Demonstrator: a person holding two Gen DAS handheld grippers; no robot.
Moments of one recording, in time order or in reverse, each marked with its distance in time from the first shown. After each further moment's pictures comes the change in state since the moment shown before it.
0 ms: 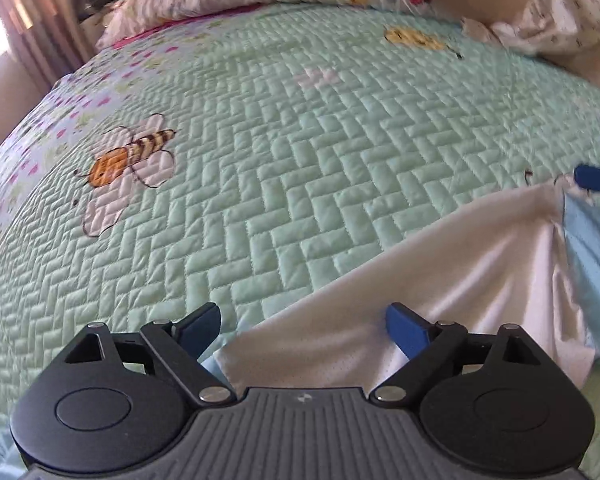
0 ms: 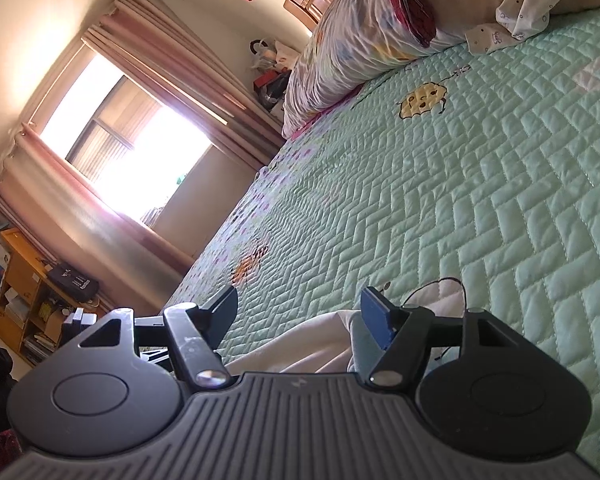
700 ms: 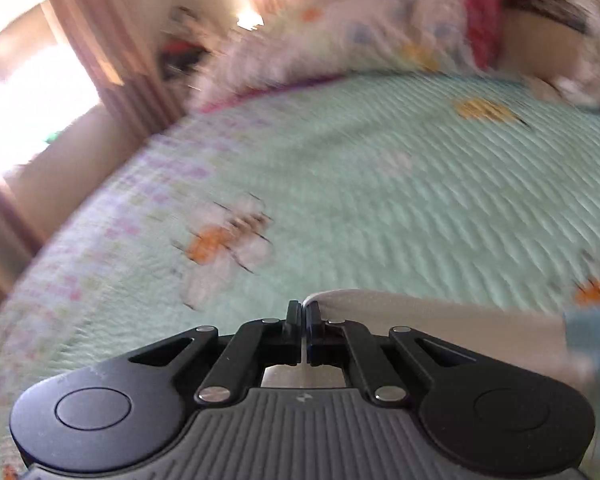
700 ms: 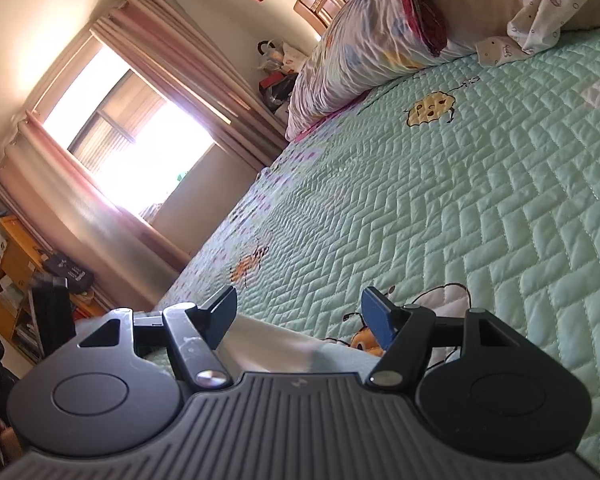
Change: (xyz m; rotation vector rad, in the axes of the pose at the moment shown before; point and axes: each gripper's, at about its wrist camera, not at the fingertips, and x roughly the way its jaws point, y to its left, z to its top) left arm -0.037 -0.005 0.029 -0.063 -0.219 0.358; right arm 0.001 0.006 0.001 -0.051 -0.004 -0.009
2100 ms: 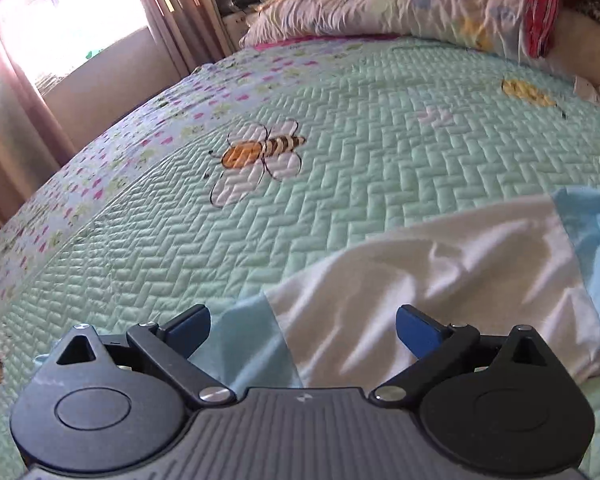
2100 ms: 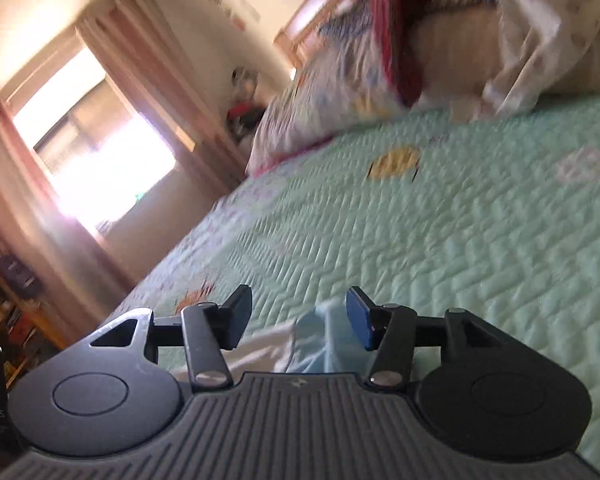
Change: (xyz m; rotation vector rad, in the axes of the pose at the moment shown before) left arm -0.012 -0.003 -0.040 -0.187 0.167 0.029; right arm -0.002 -0.002 0.017 -0.094 -0.161 -0.160
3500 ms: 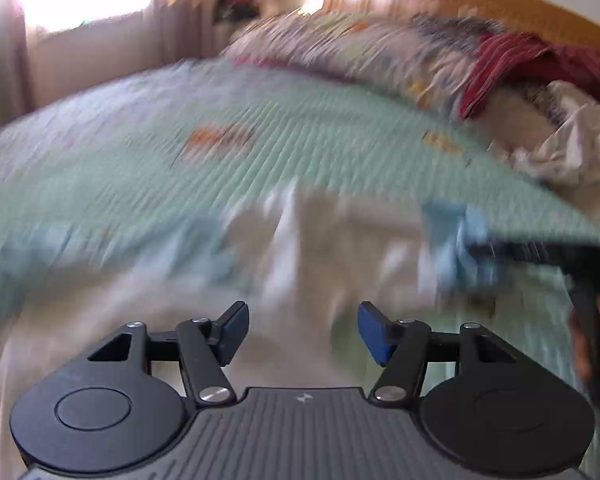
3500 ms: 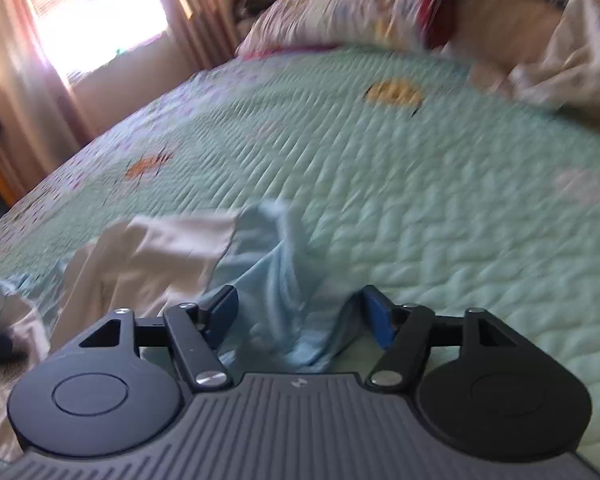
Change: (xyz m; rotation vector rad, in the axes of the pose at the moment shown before) left arm -0.103 -0.008 -0.105 -0.264 -0.068 -0.225; right arm 0.030 0.021 -0.016 -0.343 0.376 -0.136
